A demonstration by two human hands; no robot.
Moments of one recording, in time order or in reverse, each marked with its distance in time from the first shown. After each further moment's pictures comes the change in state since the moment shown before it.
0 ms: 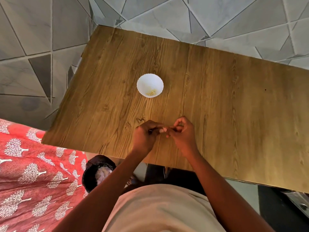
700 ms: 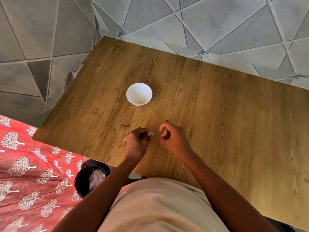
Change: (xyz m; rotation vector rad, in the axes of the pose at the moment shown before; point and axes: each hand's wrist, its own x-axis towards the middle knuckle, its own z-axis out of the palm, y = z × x) left_hand 0.006 0.027 0.055 0.081 0.243 -0.194; right_hand 0.044 -0.005 -0.061 -0.495 -0.345 -0.409
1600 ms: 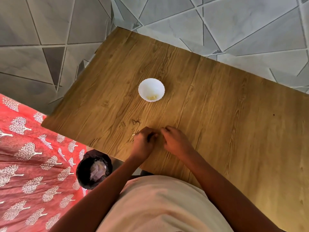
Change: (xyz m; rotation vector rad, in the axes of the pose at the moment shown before) left_hand -0.003 -0.033 -0.009 0.178 -0.073 0.168; right_hand 0.015 -0.001 0.032 -0.606 -0.352 -0.118
